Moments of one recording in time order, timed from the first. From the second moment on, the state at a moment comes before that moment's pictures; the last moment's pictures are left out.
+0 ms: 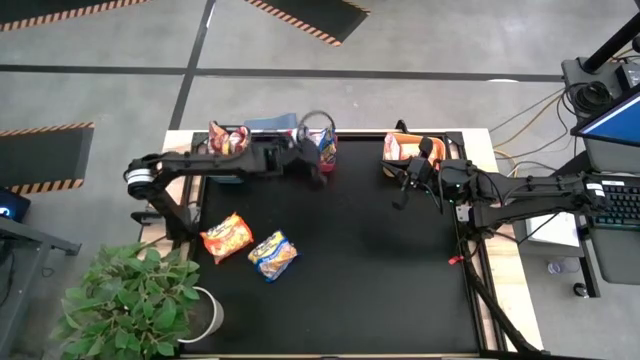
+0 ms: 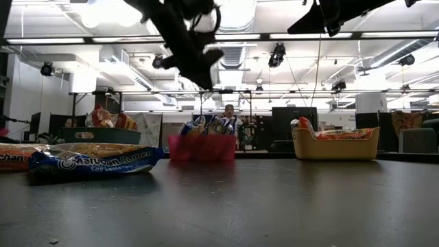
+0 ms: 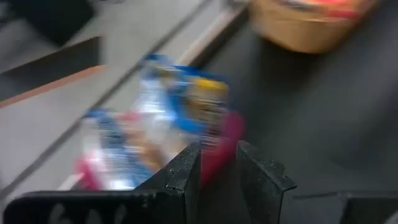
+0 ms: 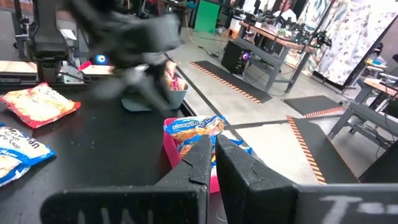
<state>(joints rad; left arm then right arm) 0.22 1.65 1.30 -0.43 -0.52 -0.19 -0.07 0.87 0.70 0.00 0.44 -0.18</state>
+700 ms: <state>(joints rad) -0.21 1.67 1.29 -0.84 -0.11 -0.67 -0.07 0.87 0.70 0.01 0.44 -0.17</state>
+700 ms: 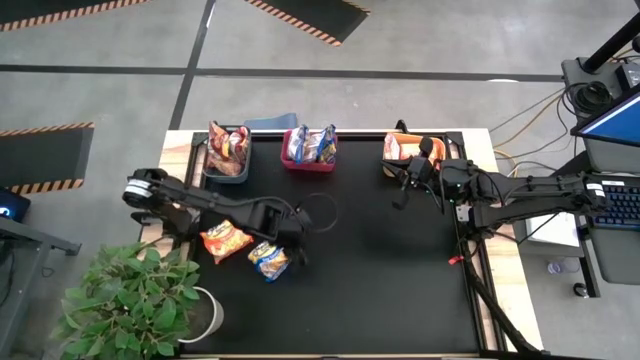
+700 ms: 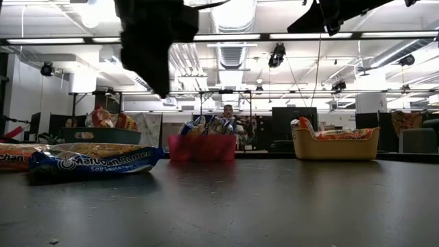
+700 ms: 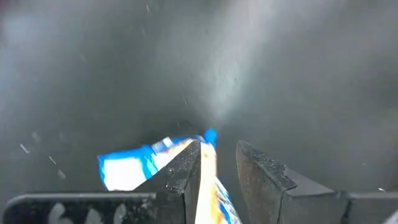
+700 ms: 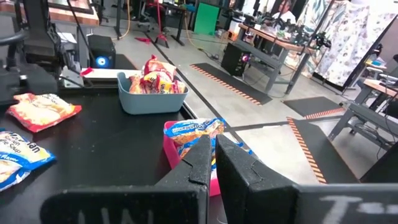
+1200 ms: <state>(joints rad) -0.24 1.67 1.25 -0.82 -0.13 -0.88 -0.07 0.87 0.70 0.04 0.44 -0.21</state>
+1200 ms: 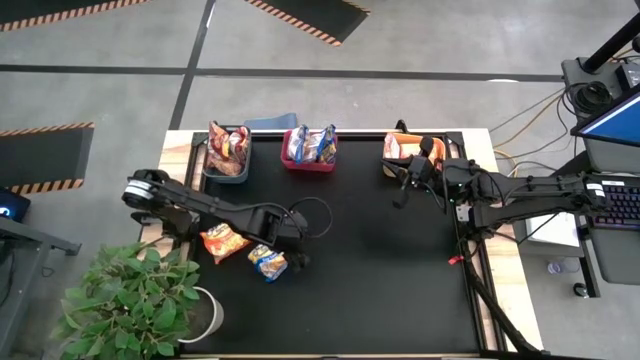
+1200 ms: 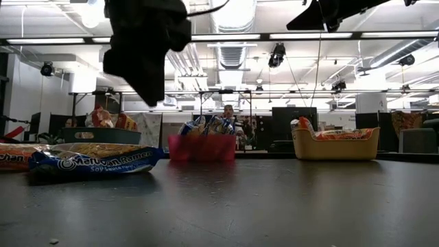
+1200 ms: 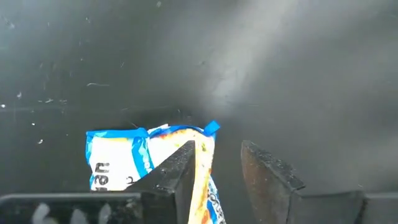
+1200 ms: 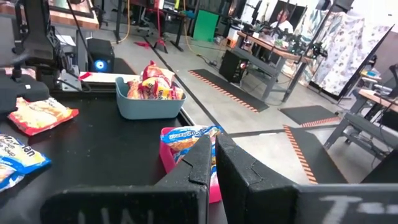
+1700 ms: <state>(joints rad) -0.25 1.80 1.25 -0.85 -0.10 -0.94 -0.07 0.87 0.70 0.12 0.44 -0.29</state>
